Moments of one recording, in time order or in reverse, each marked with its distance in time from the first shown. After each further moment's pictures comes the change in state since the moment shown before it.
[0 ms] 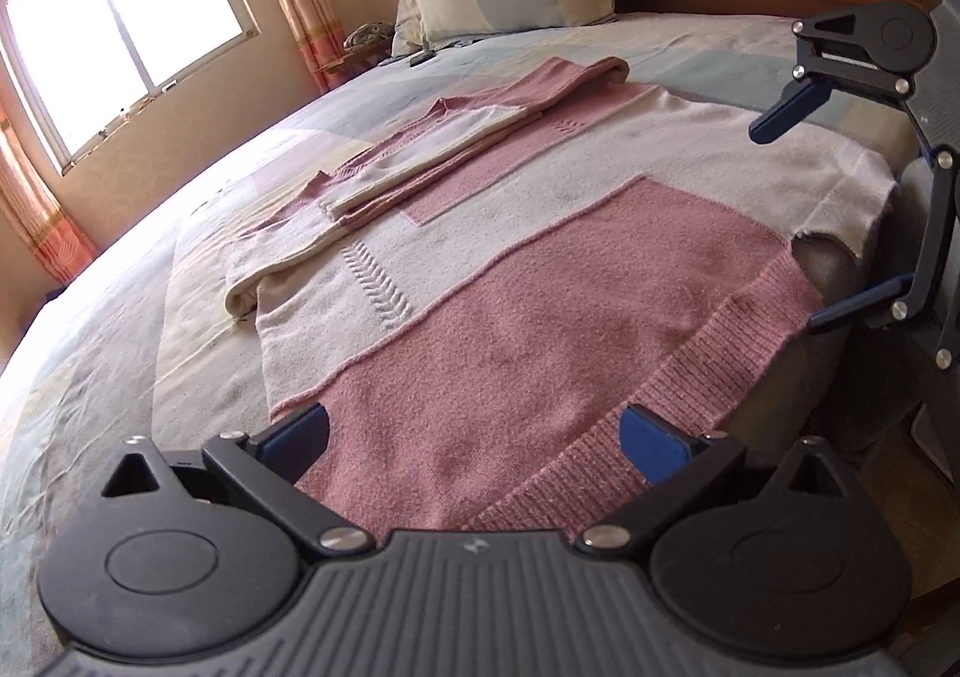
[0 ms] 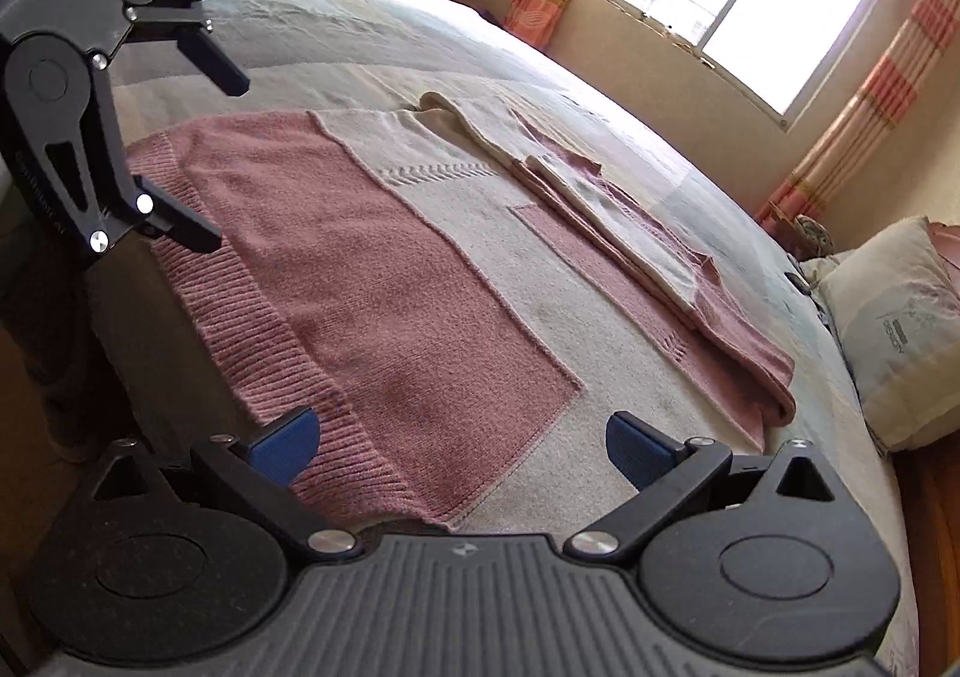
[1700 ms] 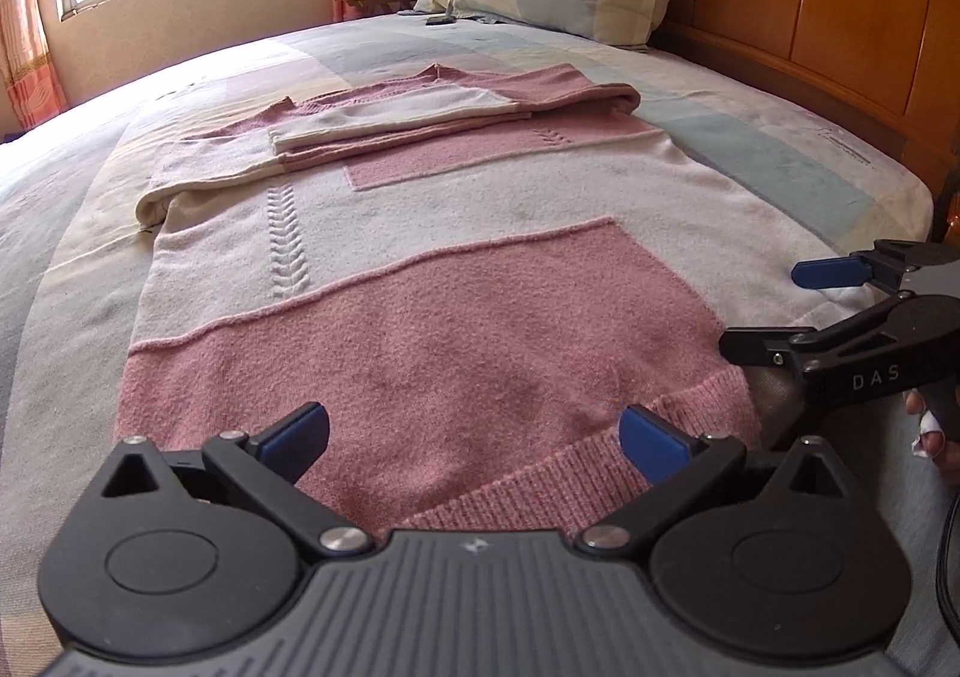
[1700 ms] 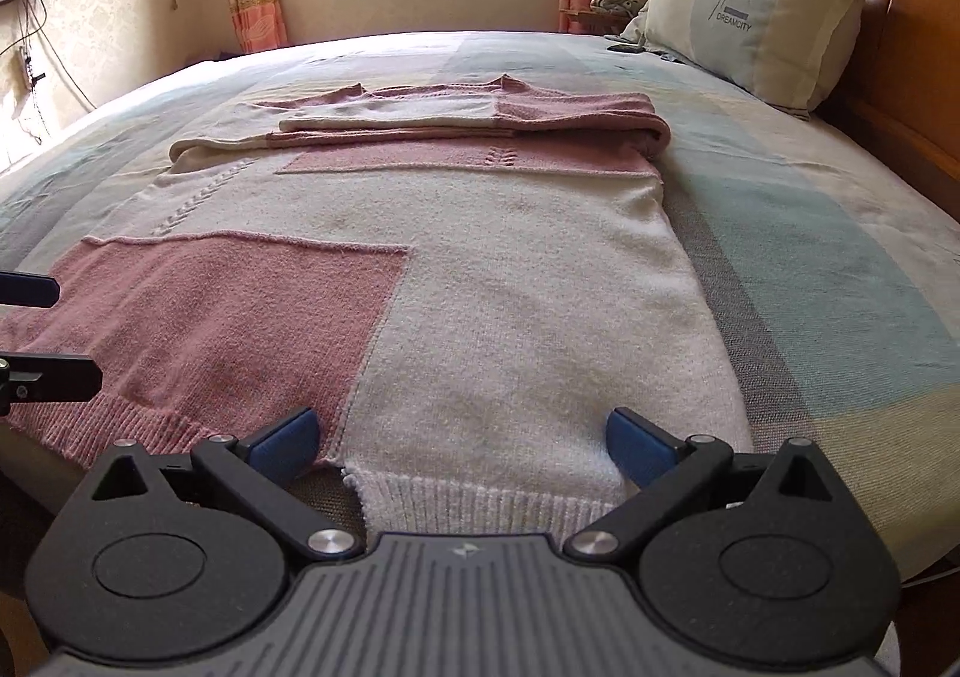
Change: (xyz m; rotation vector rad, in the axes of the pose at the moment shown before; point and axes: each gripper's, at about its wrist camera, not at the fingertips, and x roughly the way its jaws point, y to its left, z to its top) left arm 0.038 -0.011 0.014 -0.361 0.075 -0.152; right arm 0.021 -0.054 -0.066 0.777 0.049 -0.146
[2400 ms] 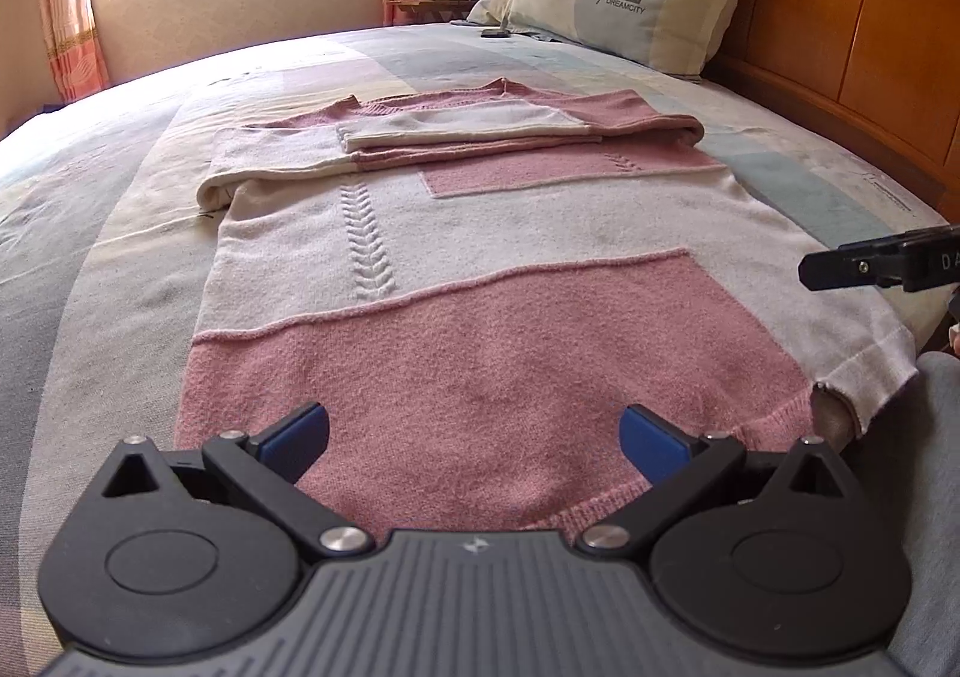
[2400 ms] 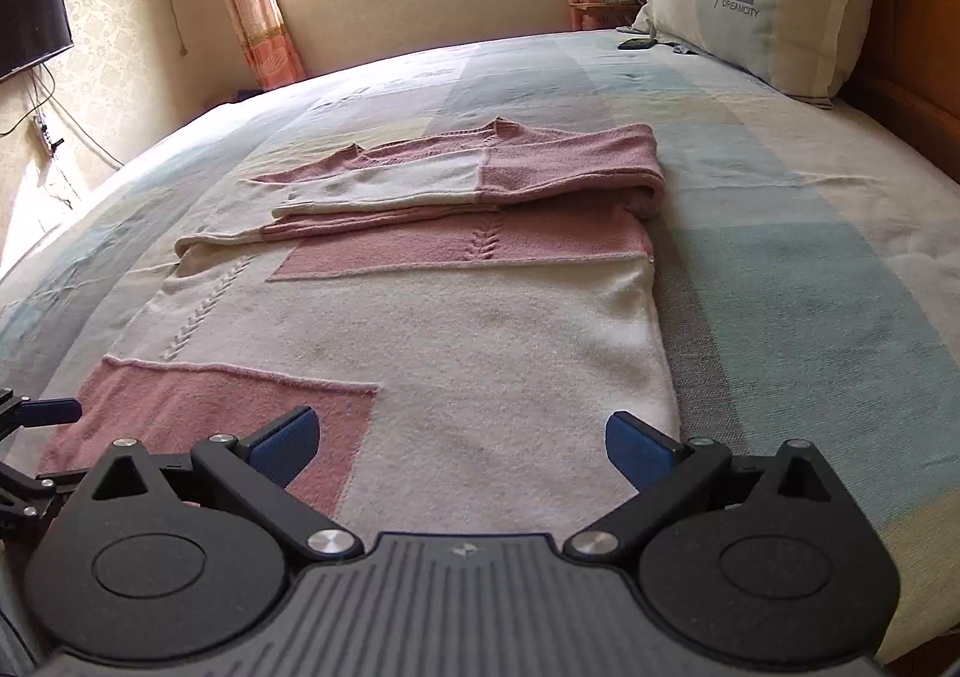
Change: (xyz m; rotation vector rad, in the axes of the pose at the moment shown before) left arm -0.005 0.031 -0.001 -0.061 -0.036 0.028; right arm 0.000 -0.039 0.054 0.100 0.015 0.139
